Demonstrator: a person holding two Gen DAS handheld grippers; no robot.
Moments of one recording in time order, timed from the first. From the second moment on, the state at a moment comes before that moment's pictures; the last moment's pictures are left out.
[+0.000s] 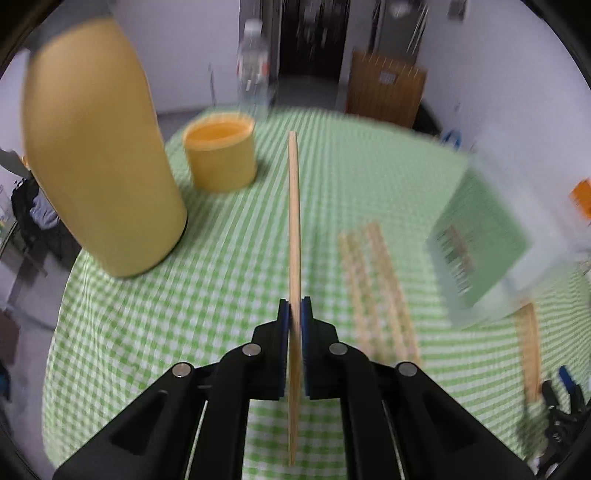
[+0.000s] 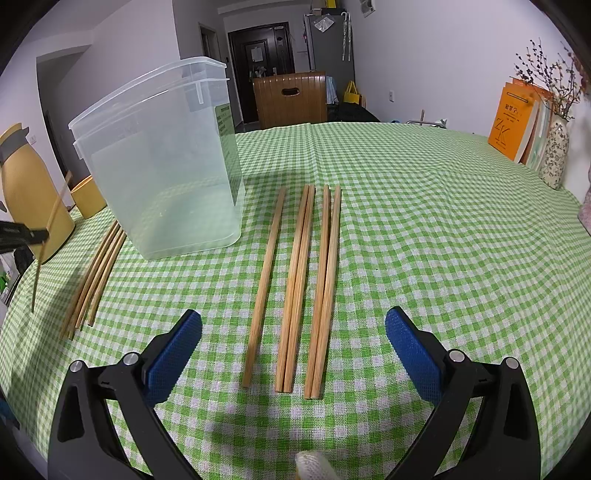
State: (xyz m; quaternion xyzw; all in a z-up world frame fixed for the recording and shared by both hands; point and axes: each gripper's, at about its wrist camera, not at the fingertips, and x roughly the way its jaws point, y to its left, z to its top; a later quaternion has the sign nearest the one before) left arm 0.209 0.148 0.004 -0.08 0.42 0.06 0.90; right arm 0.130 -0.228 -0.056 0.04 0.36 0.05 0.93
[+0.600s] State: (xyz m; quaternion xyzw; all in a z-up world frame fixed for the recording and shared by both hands) left arm 0.163 0.095 0.008 -0.08 0.19 0.05 0.98; right arm 0.130 -0.226 -0.055 0.04 0.36 0.06 0.93
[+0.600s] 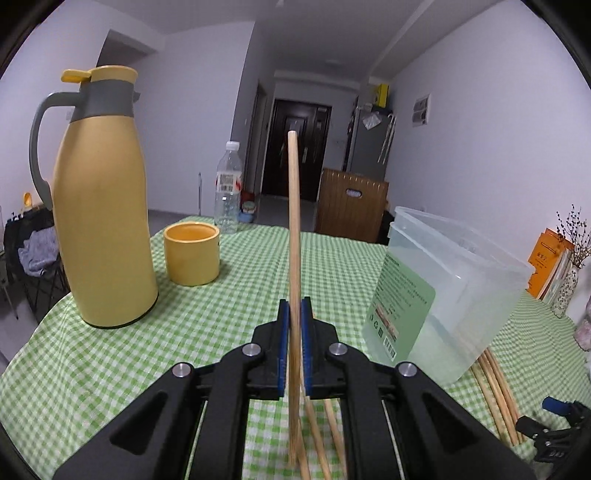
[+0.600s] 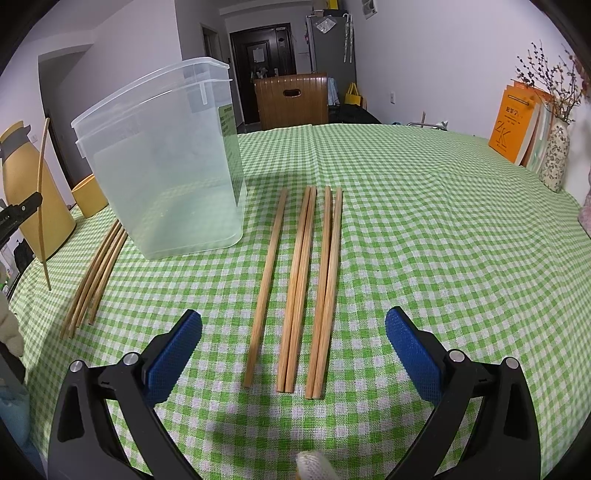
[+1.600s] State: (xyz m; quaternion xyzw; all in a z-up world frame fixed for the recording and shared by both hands) left arm 0.133 0.079 0.003 -0.04 0.12 0.05 0.99; right arm 0.206 -0.258 -0.028 0.02 0.46 0.10 0.88
